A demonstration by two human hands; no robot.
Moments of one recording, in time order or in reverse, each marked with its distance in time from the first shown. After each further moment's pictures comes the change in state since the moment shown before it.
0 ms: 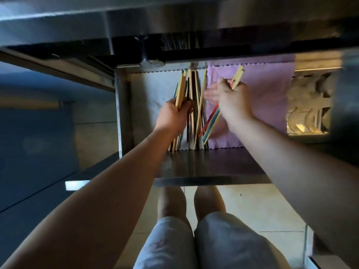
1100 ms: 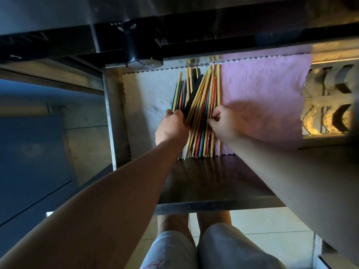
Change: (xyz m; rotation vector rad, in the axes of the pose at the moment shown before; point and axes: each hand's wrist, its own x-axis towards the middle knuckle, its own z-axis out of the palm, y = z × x) left_hand 0.040 -0.052 0.018 0.717 0.001 0.061; right_hand 0.044 0.110 0.007 -0.804 -0.127 -0.175
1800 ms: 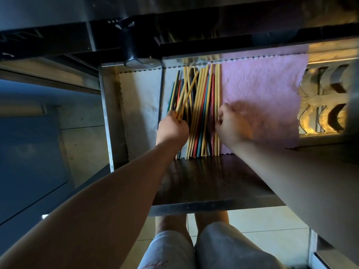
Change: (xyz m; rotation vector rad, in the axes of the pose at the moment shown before) left_hand -0.005 0.004 -0.001 -0.357 -0.047 -0.109; right_hand -0.009 0.015 -0.012 -0.232 0.040 -0.052
